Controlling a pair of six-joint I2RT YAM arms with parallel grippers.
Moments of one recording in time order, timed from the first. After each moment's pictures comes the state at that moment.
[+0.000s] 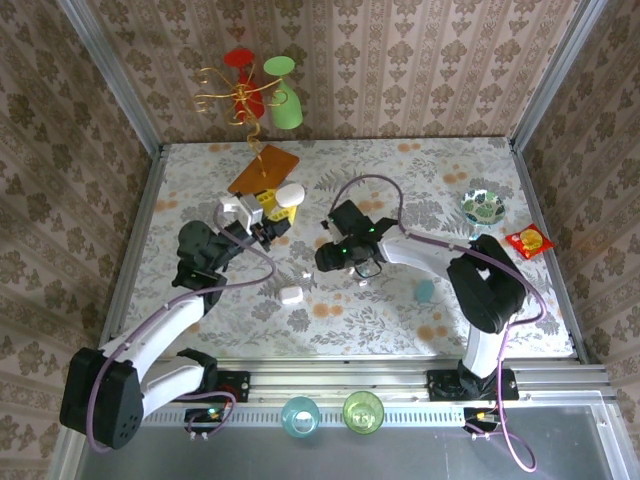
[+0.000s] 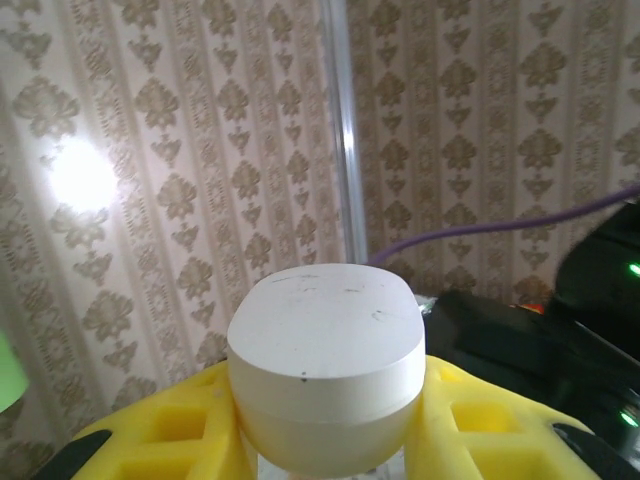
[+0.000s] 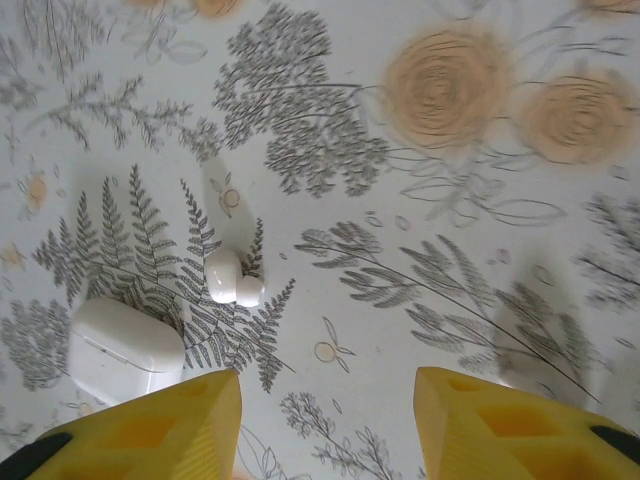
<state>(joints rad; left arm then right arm) -0.41 1.05 0.57 0.71 0.59 -0.01 0.71 1.82 1.21 -0.43 -0.17 0.39</state>
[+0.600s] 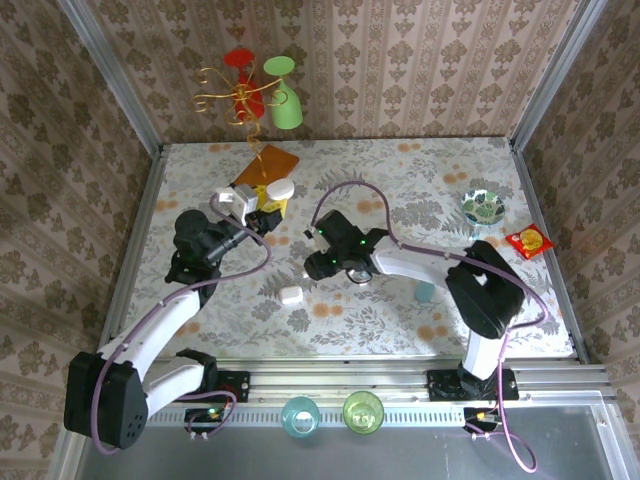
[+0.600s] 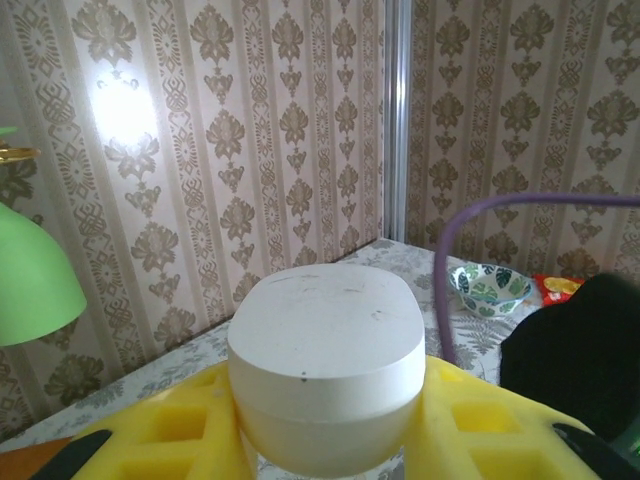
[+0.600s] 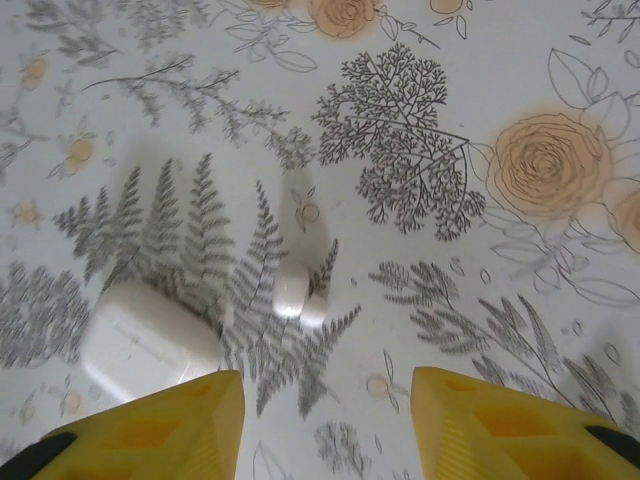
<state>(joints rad) -0.35 1.05 0.61 0.55 0.59 -0.01 0.78 1.76 1.16 -0.33 -0.10 0.23</state>
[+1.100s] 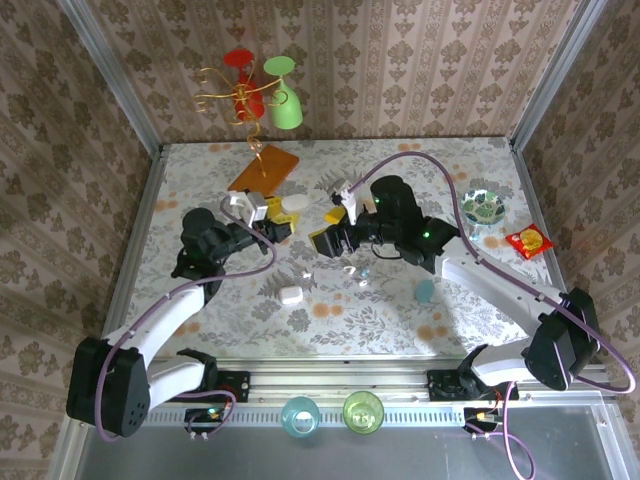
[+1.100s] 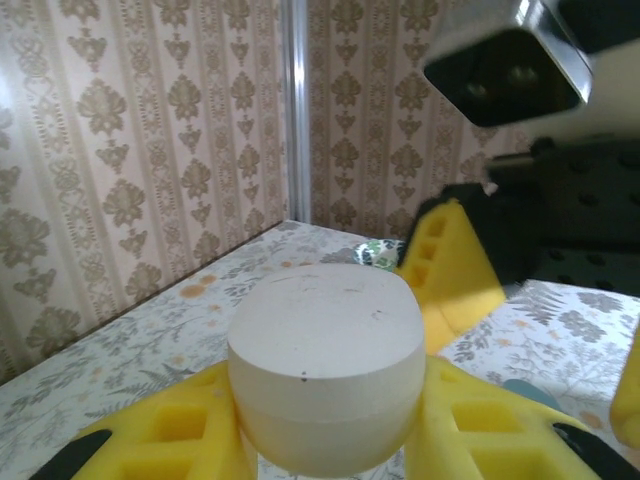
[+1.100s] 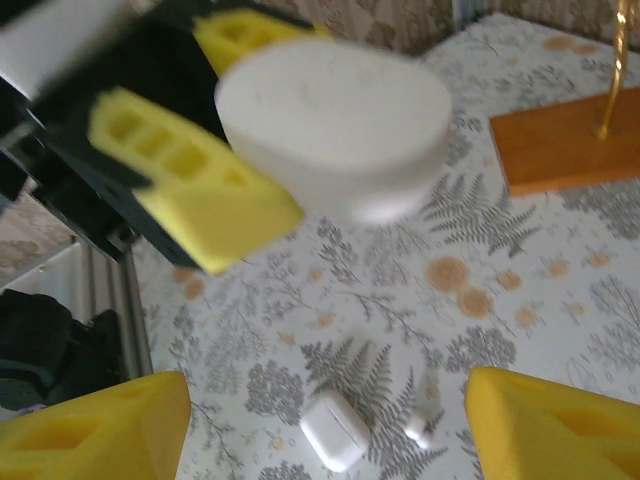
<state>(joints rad) -0.37 1.11 0.60 0.58 0.80 -0.03 0.65 1.37 1.14 -0.20 -0.47 0.09</state>
